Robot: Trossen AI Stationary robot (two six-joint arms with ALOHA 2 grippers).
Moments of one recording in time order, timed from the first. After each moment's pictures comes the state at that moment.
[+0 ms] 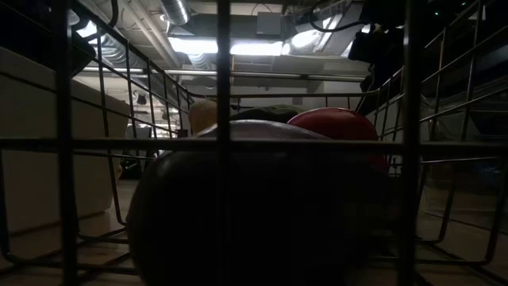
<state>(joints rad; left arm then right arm) -0.53 1.35 0.79 -0.58 0.21 -1.70 -0.20 1.13 0.78 -0.52 0.02 -0.04</state>
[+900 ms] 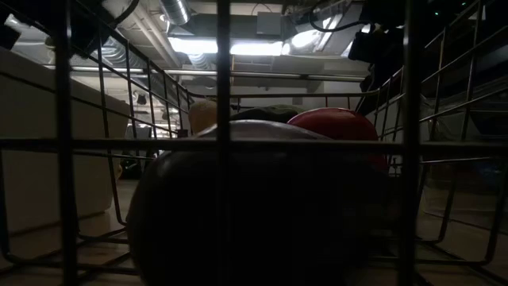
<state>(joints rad) -0.48 1.32 0.79 -0.32 0.36 -1.64 -0.20 1.13 0.78 -0.52 0.01 -0.04</state>
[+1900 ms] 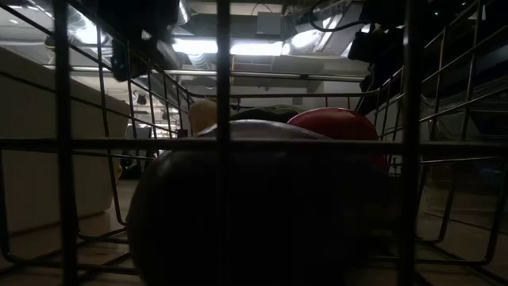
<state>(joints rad) -0.17 1.16 0.79 -0.33 0.00 -0.77 -0.20 1.13 0.78 -0.52 0.01 -0.04</state>
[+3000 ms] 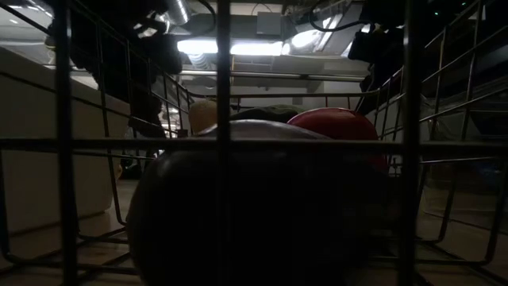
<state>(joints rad) -0.14 1.35 0.64 -0.19 -0.06 -0.41 -0.20 1.13 0.78 -0.52 0.01 -0.04</state>
